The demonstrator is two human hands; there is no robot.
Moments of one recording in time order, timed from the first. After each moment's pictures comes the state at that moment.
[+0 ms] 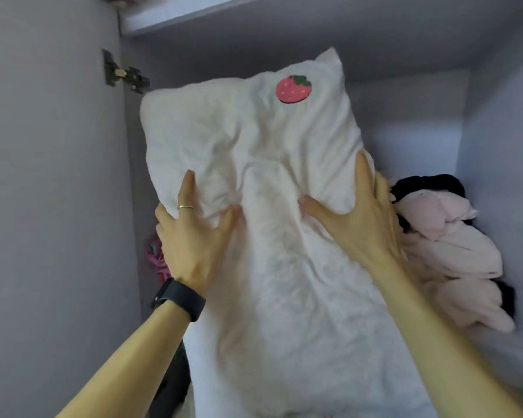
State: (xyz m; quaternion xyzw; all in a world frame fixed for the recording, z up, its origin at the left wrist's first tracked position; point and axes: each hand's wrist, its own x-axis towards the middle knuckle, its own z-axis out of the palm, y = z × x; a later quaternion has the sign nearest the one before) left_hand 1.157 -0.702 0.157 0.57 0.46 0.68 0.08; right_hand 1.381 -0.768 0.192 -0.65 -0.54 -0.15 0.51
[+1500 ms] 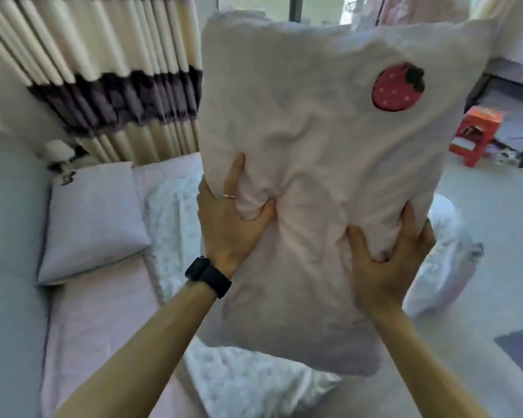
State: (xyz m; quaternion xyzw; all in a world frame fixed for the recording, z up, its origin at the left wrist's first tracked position) left_hand 0.880 -1.380 -0.128 -0.19 0.82 0.36 -0.41; right_hand 0.834 -1.154 -0.155 0.09 -0.81 0.51 0.29
